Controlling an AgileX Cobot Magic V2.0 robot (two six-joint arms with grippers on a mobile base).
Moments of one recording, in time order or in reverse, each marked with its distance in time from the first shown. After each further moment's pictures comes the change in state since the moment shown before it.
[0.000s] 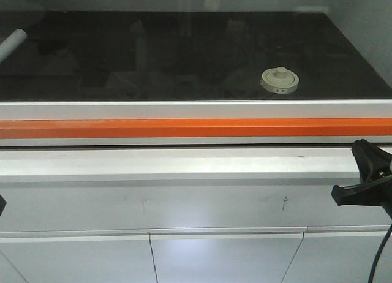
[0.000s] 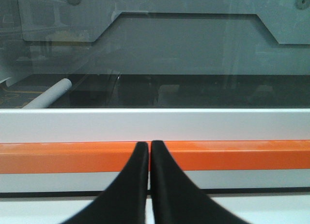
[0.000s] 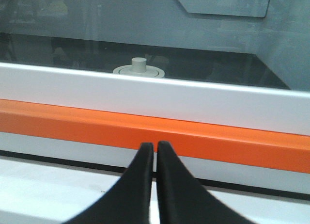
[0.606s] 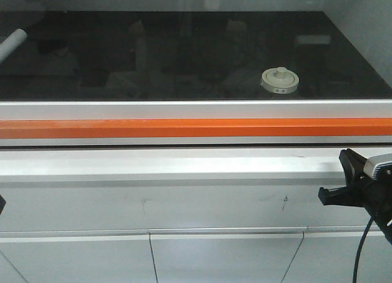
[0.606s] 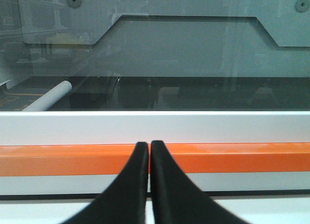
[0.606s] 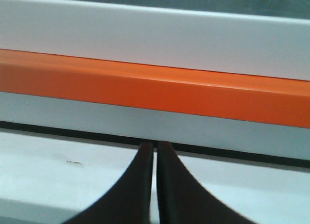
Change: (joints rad) left arm 0.000 0.000 0.000 0.000 -0.006 0.000; right arm 0.000 0.361 -0.023 0.084 -0.260 -0.129
